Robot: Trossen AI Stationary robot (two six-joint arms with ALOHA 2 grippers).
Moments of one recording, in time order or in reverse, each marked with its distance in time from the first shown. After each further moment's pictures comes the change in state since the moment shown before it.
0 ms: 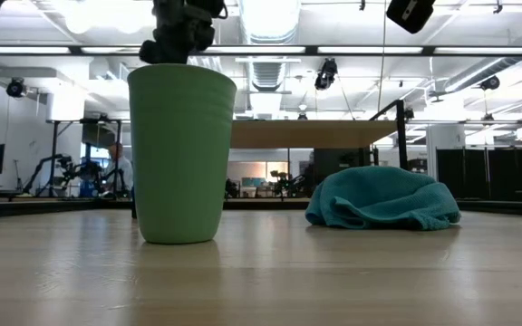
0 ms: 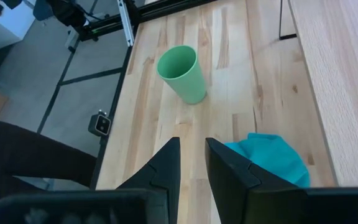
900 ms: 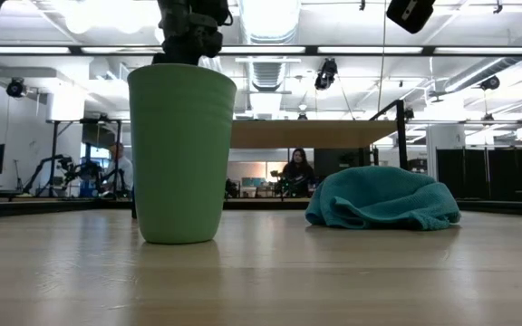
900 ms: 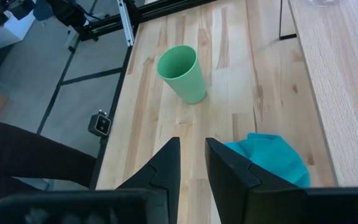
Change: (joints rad) left arm 0.003 0.000 -0.077 0.126 0.055 0.097; right arm 0.000 0.000 0.000 0.000 0.000 0.000
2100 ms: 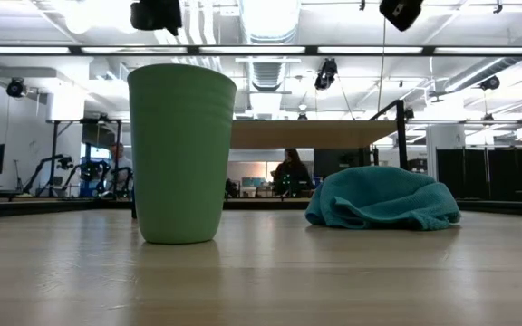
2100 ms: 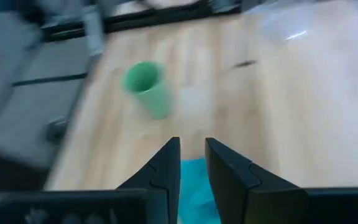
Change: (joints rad) left arm -0.158 -0.190 0.063 -0.066 0.036 -0.134; right arm 0.000 0.001 0.000 0.068 0.169 -0.102
